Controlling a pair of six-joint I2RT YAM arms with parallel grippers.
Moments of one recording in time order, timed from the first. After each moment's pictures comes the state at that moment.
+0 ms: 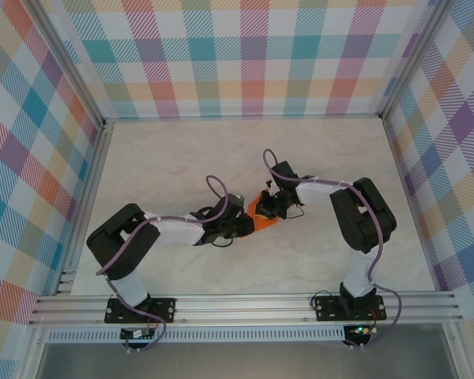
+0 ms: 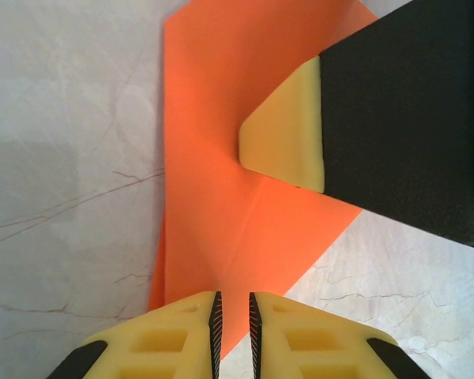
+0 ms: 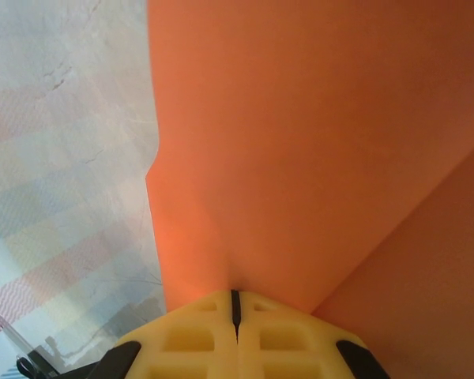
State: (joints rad) left arm -0.84 1.72 0.78 0.10 0.09 -0.89; right arm 0.50 1.89 1.05 -0.35 -0.50 0.76
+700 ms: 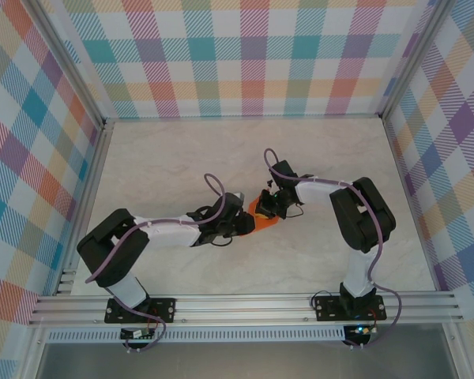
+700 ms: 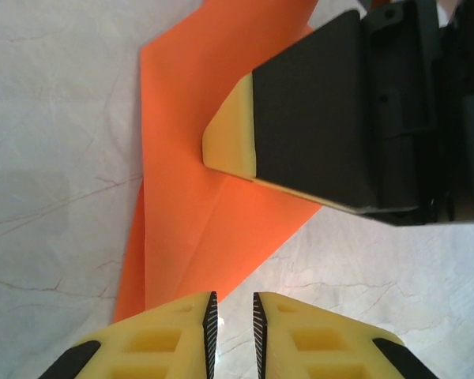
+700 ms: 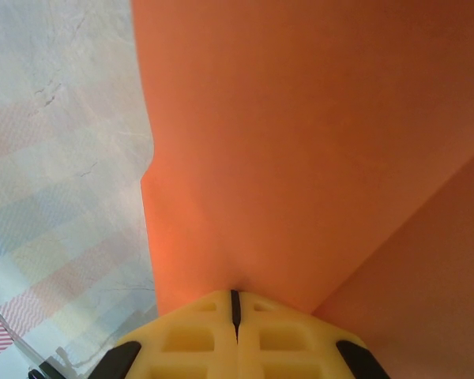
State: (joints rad) left arm -0.86 1.64 0.78 0.07 0.07 -0.87; right arm 0.50 1.90 1.07 -0.37 -0.49 0.81
